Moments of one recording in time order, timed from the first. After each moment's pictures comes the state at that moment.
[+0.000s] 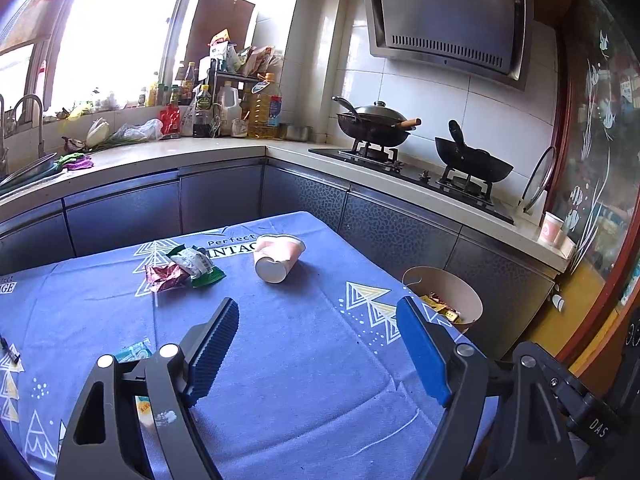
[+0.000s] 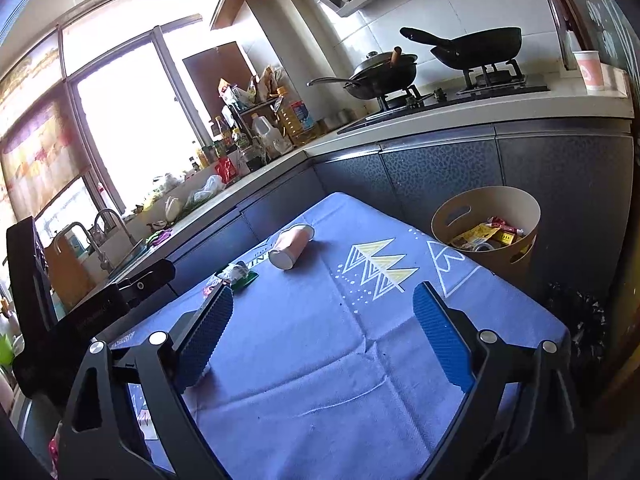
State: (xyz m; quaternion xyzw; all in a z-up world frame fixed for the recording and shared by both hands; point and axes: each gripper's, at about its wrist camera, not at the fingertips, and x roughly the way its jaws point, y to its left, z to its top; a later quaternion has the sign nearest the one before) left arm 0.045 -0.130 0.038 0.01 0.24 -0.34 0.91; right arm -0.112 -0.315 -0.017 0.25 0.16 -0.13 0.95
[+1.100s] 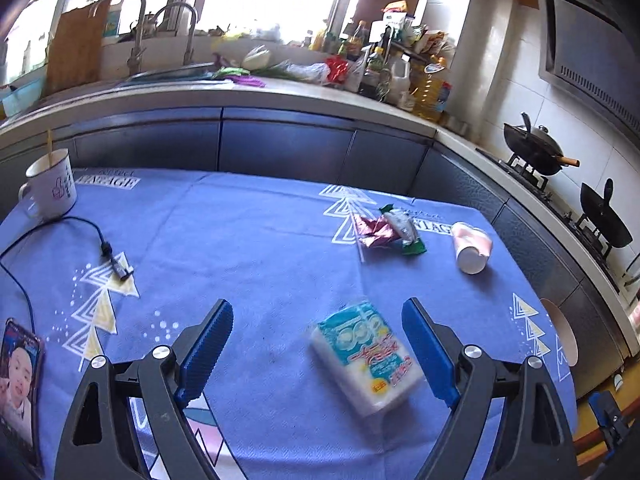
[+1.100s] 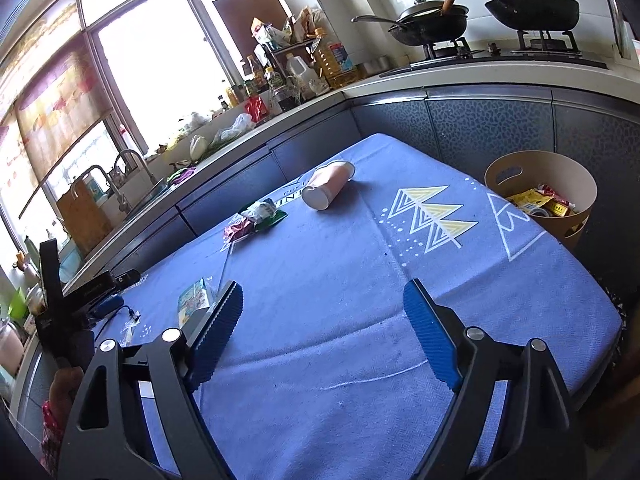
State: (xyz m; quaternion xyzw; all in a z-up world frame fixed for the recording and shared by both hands) left arm 0.132 0.031 -0.018 -0.08 0.35 -0.12 0.93; right arm -0.057 -0.292 -0.045 0.23 0.25 -0.05 0.94
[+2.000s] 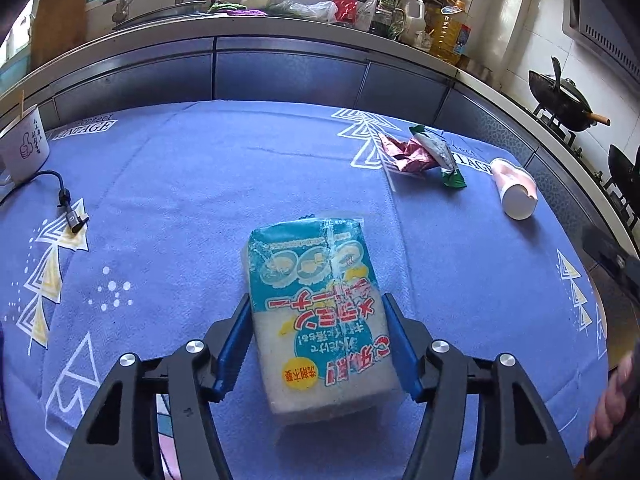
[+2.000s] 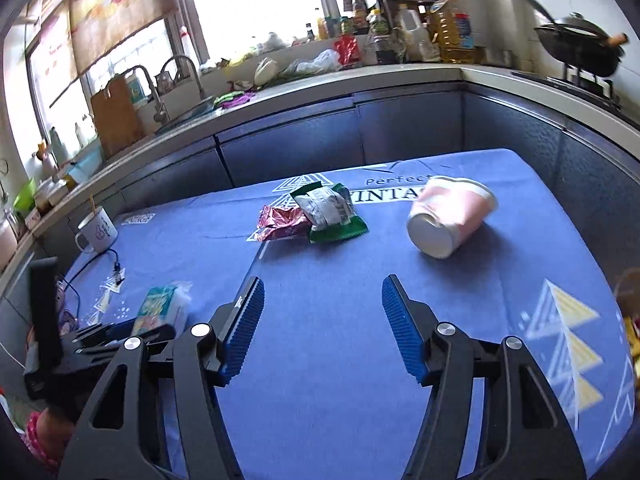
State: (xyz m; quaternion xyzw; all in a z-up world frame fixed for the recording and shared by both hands) left arm 0.173 0.013 -0.085 -0.06 0.43 -0.11 0.89; right arm 0.165 -0.231 -0.044 0.07 0.33 0.09 0.94
